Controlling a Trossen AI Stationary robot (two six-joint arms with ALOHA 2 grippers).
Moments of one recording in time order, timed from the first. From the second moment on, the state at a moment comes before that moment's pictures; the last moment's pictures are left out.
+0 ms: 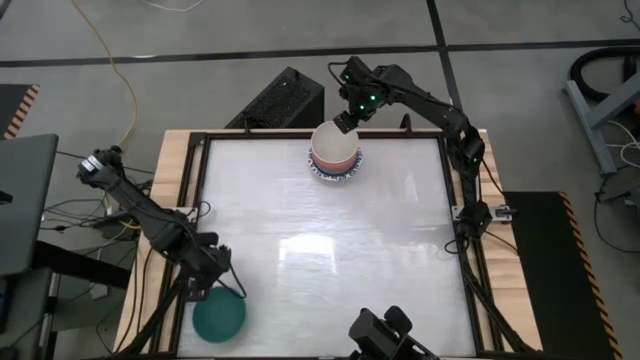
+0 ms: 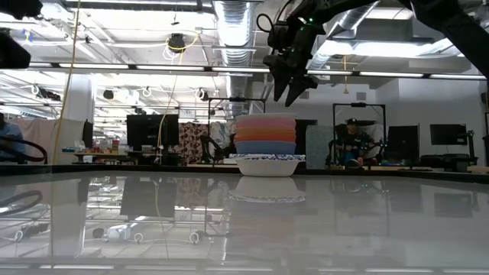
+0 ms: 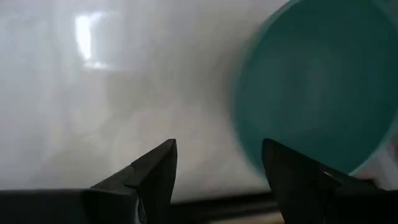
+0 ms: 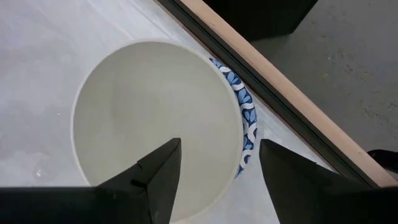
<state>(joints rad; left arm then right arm) -0.69 1.10 0.82 -0.94 0.13 -0.80 -0.69 2.01 2.14 -1.23 -0.11 0.15</state>
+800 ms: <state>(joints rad) -0.79 1.10 0.58 -0.65 0.07 -1.09 -0.69 2.02 2.14 -1.23 -0.11 0.15</state>
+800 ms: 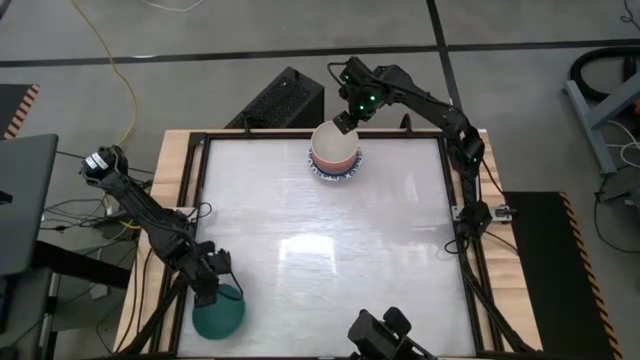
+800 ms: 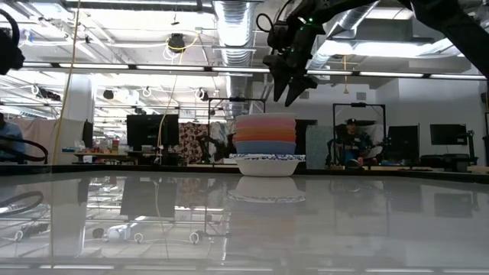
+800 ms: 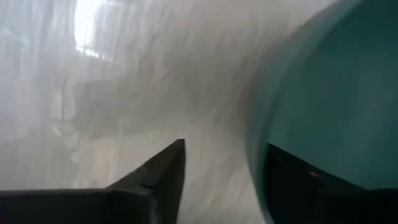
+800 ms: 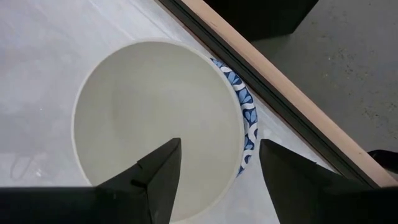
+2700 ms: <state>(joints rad) 0.20 1.07 0.80 0.23 -1.09 -0.16 -0.23 2.00 2.35 -0.82 0.61 -0.15</state>
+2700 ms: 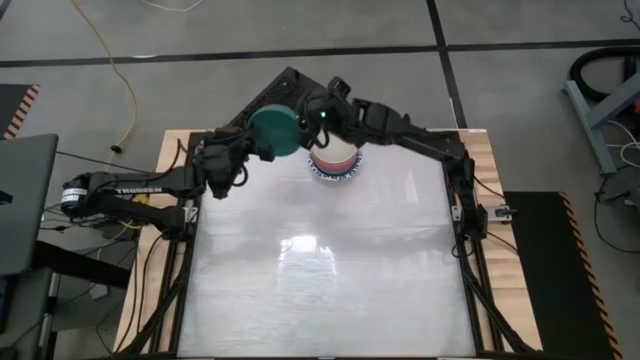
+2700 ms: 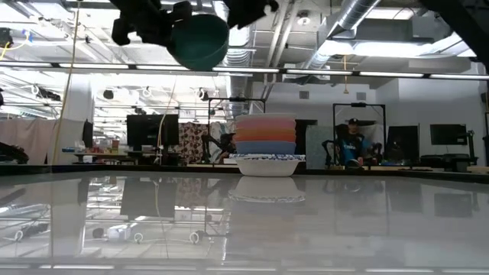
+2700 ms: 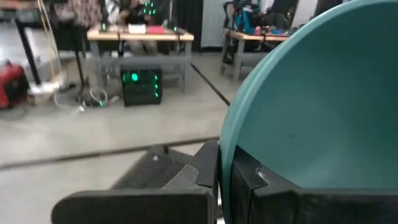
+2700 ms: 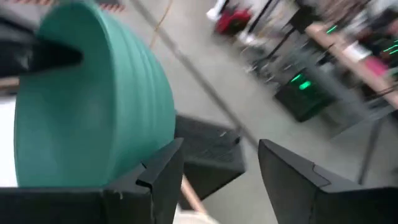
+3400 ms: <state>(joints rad) 0.26 1.07 0.80 0.42 -1.08 0.01 -0.16 2.02 2.35 -0.61 0.75 -0.25</state>
